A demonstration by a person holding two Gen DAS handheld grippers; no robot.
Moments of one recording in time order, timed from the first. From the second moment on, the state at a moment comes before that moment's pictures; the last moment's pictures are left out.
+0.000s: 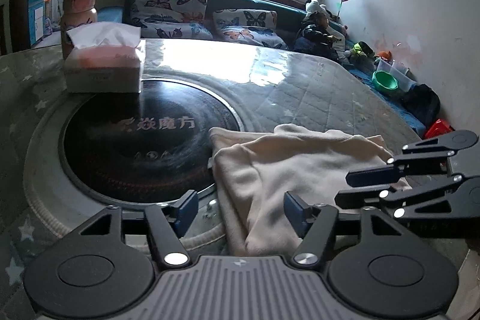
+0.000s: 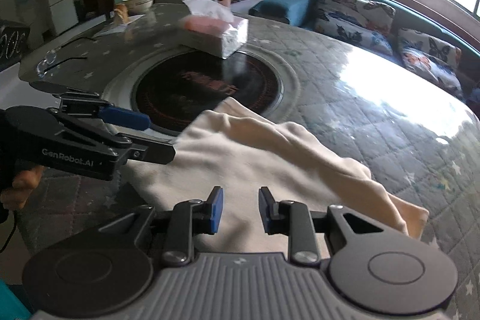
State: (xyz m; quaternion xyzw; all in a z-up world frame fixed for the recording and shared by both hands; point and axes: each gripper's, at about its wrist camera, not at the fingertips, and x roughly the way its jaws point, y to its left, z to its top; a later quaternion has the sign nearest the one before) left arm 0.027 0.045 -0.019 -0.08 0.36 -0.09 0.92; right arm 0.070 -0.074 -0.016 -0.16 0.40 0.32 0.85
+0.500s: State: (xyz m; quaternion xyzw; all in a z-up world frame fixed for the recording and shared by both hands) left arm 0.042 0.040 -0.030 -0.08 0.39 -0.07 0.91; right arm 0.067 -0.075 -0.024 -0.15 0.40 0.31 0.85
